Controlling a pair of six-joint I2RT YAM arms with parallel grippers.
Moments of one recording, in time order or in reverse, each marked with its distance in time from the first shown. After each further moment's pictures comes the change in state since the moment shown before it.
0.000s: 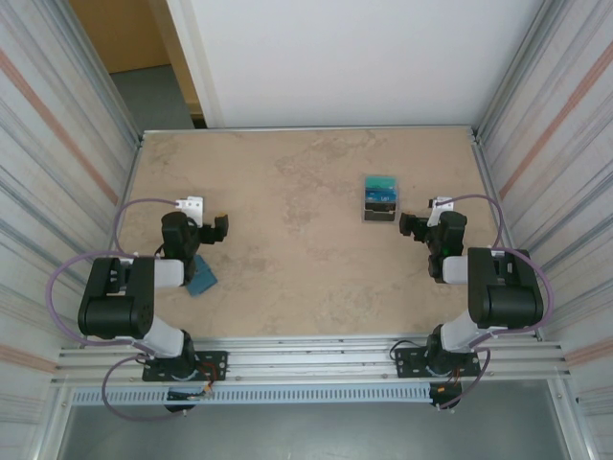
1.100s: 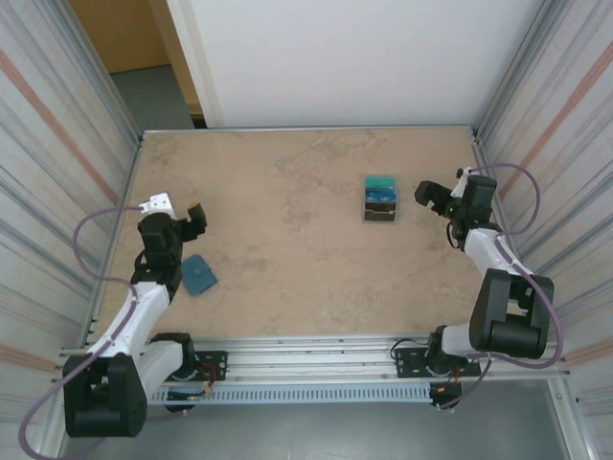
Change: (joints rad) left arm -0.007 -0.571 0.043 -0.564 -0.282 -0.274; right arm -0.122 -0.169 0.386 -0.712 -0.218 0.262
